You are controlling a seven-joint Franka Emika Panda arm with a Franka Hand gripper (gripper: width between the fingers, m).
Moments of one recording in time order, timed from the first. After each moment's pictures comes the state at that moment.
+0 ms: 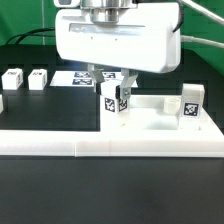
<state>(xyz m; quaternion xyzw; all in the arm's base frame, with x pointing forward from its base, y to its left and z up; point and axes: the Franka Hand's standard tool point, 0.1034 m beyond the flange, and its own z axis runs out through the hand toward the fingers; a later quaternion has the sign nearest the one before) 0.628 -0.004 0.079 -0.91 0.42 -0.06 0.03</state>
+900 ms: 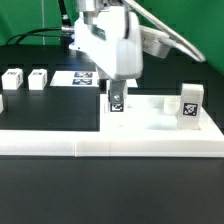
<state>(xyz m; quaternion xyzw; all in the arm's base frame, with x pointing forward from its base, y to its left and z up) 0.621 -0.005 0.076 -0.82 0.57 -0.02 0.05</state>
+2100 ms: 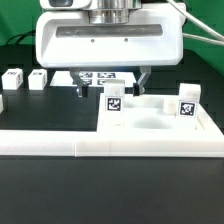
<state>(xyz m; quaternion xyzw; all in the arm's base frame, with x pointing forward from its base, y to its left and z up) 0.622 -0.007 0.074 -1.00 -0.01 -0.05 0.02</state>
